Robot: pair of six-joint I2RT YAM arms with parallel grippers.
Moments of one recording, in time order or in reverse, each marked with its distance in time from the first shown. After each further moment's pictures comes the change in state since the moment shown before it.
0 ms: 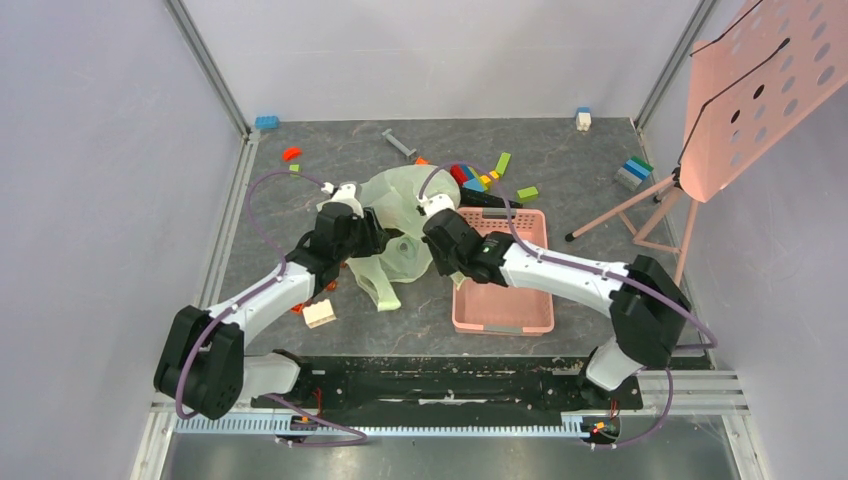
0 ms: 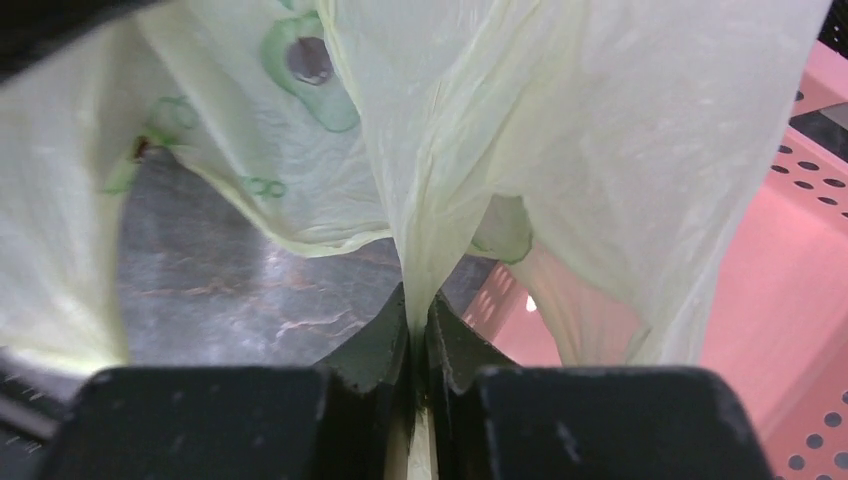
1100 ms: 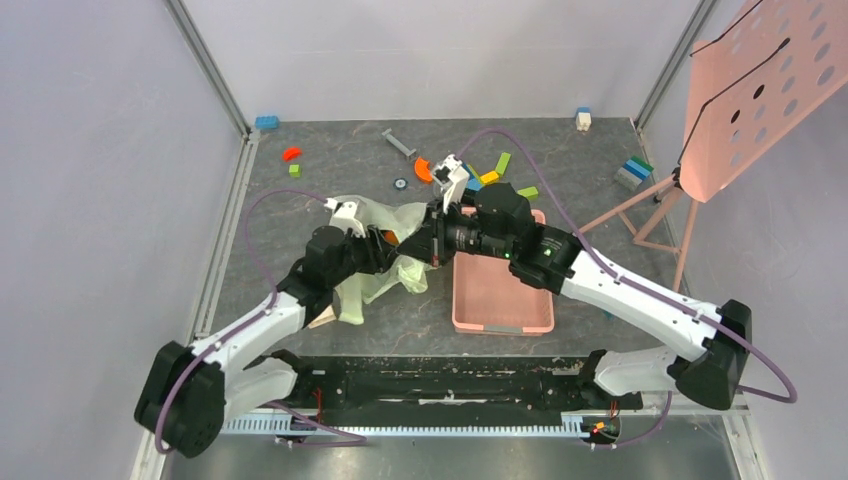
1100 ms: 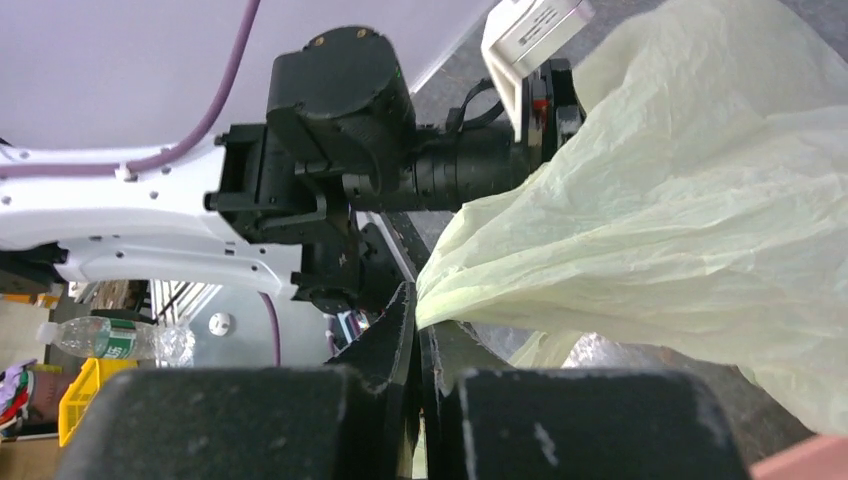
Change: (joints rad) left arm -0.061 -0.247 -0.188 0.173 0.152 -0.001; right arm 0.001 -0.313 0.105 0.186 -0.603 0.228
